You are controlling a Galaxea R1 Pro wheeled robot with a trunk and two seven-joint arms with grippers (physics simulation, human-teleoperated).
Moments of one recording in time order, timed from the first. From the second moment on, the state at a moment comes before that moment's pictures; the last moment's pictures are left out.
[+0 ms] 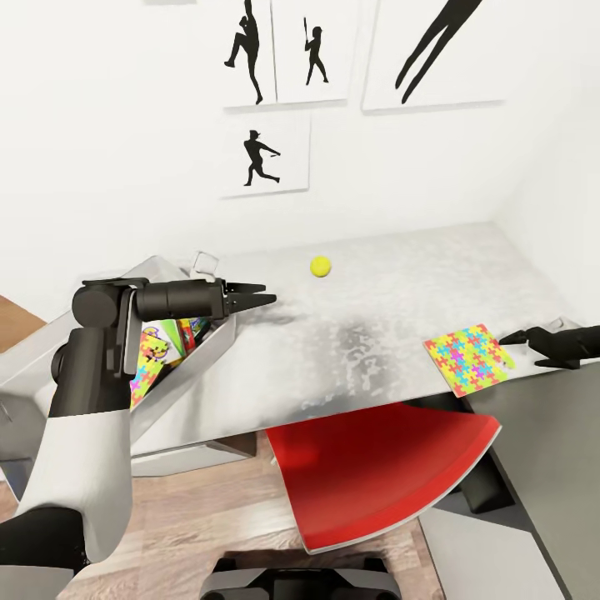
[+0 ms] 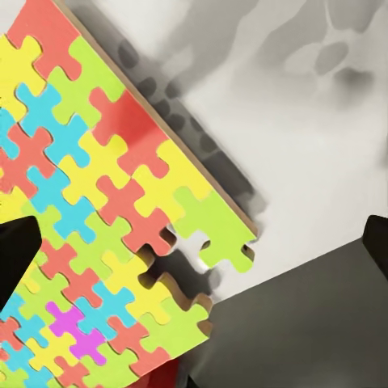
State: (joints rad) left arm -1.00 0.01 0.10 -1.47 -0.10 1.04 -1.42; right arm -1.33 -0.62 -0.13 -0.34 0.00 1.04 0.64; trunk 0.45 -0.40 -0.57
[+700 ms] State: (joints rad) left arm -1.00 0.01 0.10 -1.47 -0.10 1.04 -1.42; right arm -1.33 -0.62 -0.13 -0.35 0.01 1.04 0.64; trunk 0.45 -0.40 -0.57
